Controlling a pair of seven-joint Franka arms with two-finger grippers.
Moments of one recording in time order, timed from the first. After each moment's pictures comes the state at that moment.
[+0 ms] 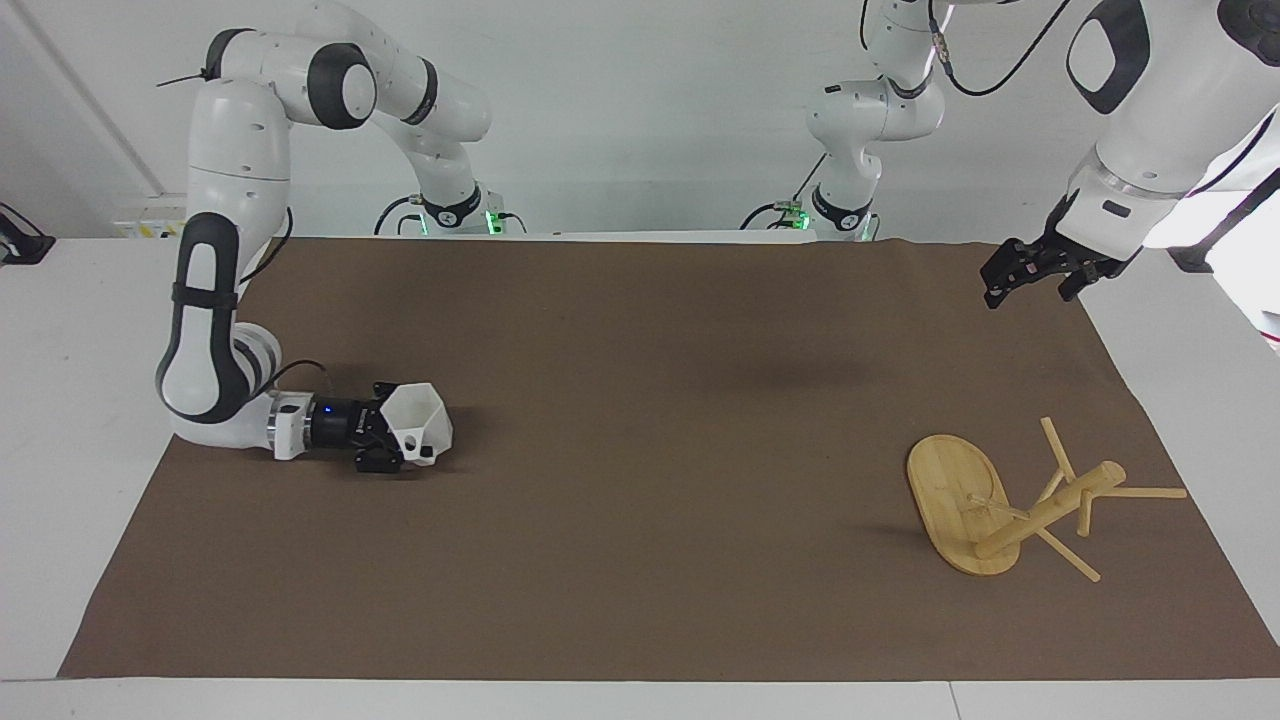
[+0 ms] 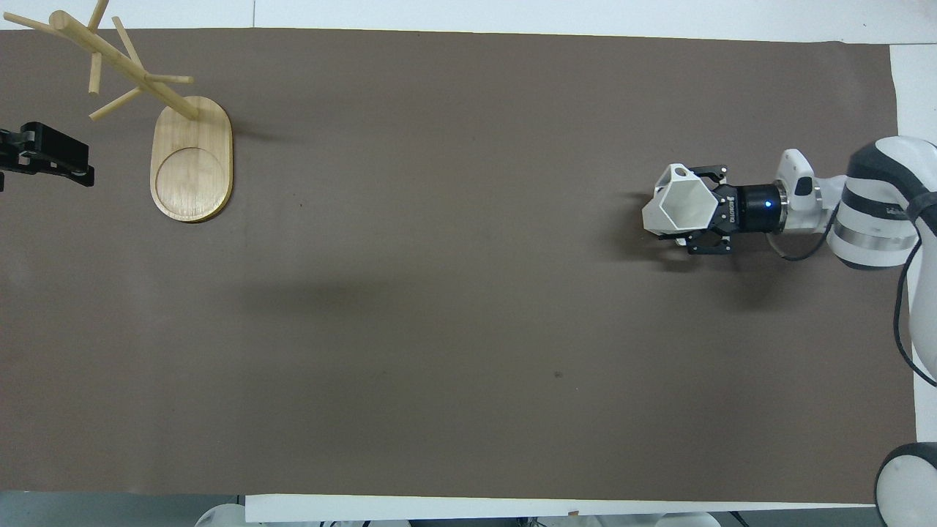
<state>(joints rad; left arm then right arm) -0.04 0.08 -0.08 -1.47 0.05 1.49 -0.09 -0.21 0.61 -0.02 -1.81 1.26 1.56 -2.47</state>
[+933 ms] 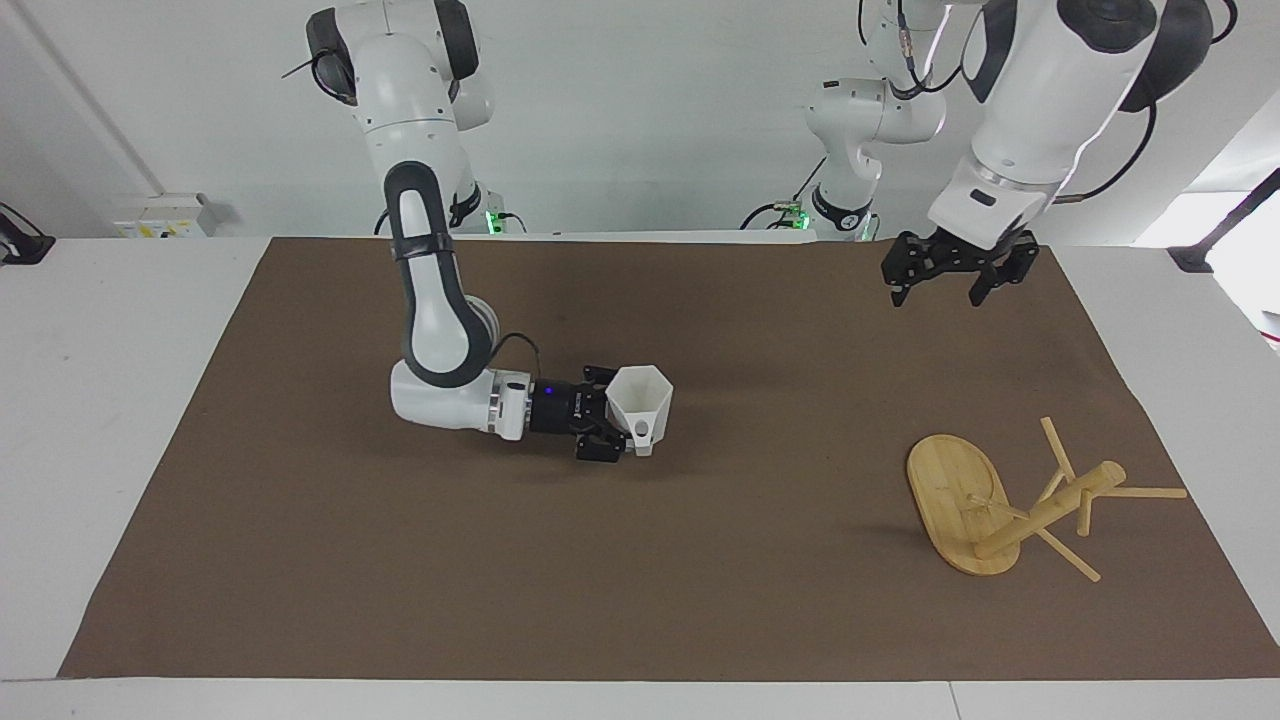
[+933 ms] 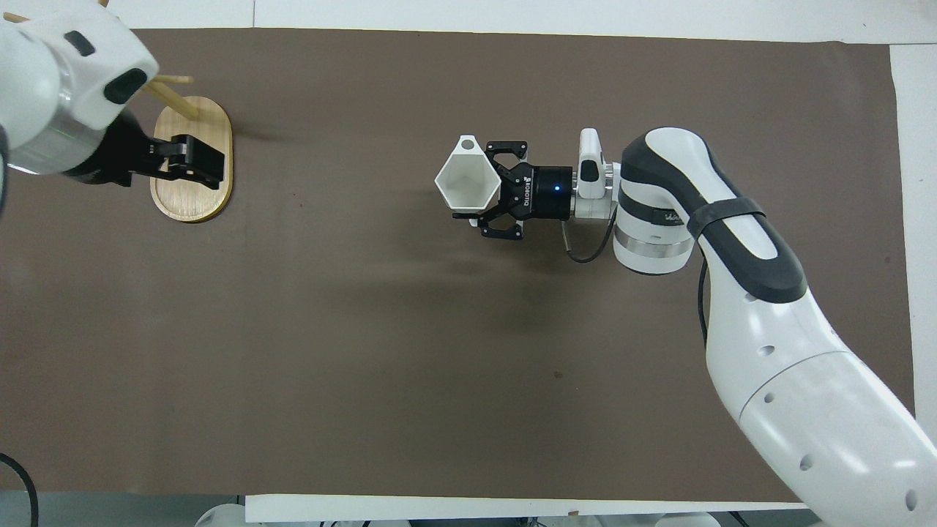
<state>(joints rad) -0.30 0.08 -0.11 -1.51 0.04 1.61 -0.29 0.35 0.51 -0.02 -1.85 1.75 2.04 -2.45</state>
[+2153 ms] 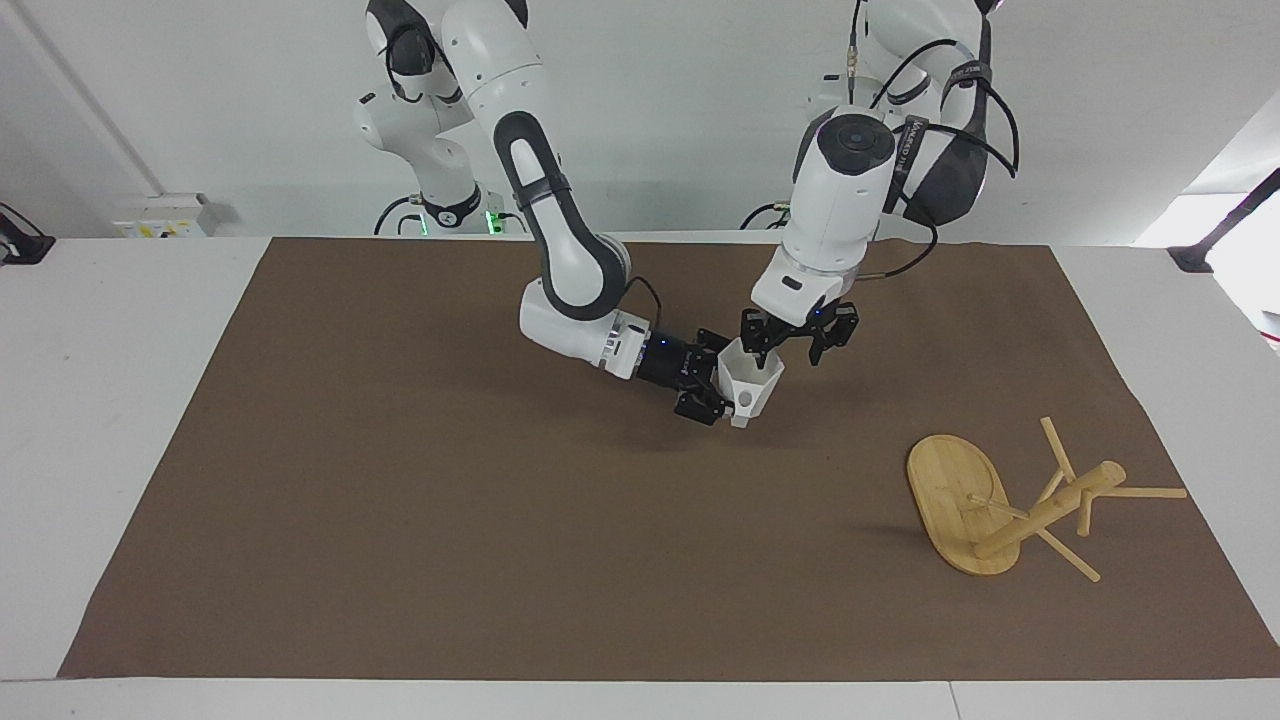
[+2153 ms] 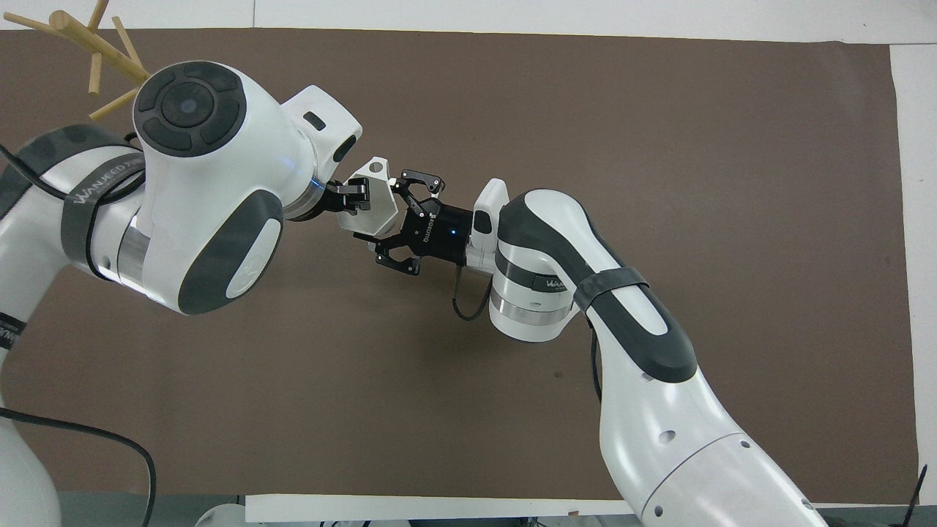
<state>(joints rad) -0.45 0.16 -0.10 -1.73 0.04 1.92 -0.52 0.63 0.47 -0.02 -1.85 2.14 2.36 -2.51</state>
